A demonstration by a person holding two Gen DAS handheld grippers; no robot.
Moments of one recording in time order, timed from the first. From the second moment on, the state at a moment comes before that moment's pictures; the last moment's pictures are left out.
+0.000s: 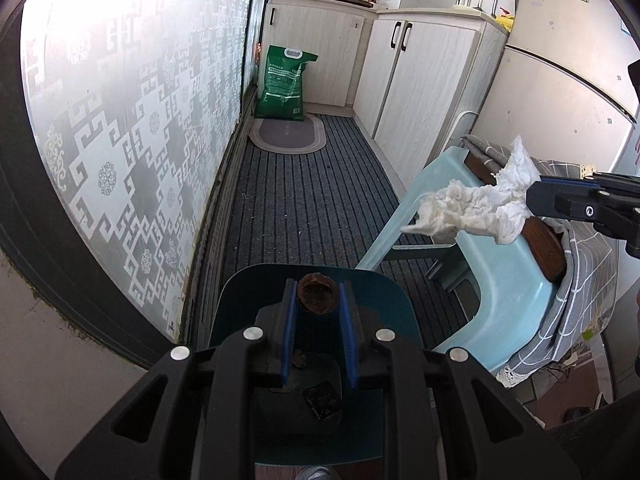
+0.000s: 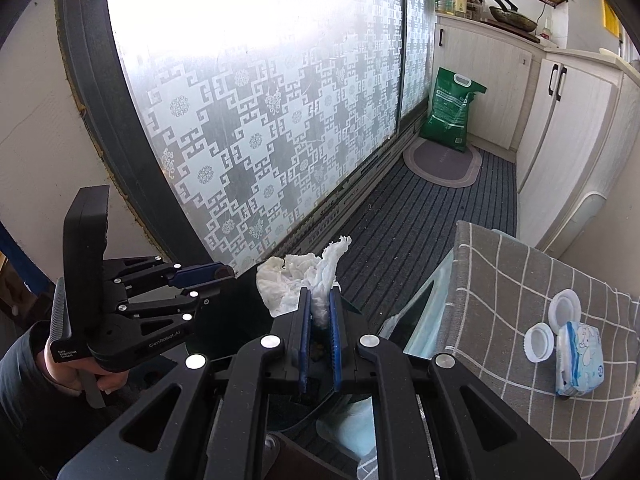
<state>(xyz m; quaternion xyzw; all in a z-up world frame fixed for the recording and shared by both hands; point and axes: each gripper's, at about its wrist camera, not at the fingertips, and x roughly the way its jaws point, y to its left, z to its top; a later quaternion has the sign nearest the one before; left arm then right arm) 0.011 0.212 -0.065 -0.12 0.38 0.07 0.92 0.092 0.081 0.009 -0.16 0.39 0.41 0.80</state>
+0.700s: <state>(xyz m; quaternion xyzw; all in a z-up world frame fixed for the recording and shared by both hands) 0.019 0.212 -0.159 -0.09 0.51 0.05 0.86 0.093 0.127 -0.046 -0.21 0.45 0.41 0.77</state>
